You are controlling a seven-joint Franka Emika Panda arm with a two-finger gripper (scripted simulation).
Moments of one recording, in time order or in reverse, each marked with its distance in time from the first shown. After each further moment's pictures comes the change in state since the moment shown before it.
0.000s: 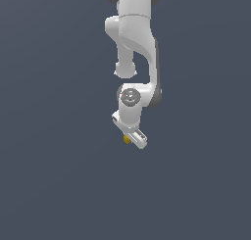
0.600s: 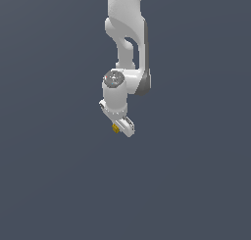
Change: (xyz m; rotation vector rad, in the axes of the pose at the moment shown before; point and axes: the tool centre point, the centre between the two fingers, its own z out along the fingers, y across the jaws) arm 0.016 0.064 -0.045 0.001 -0.001 0.000
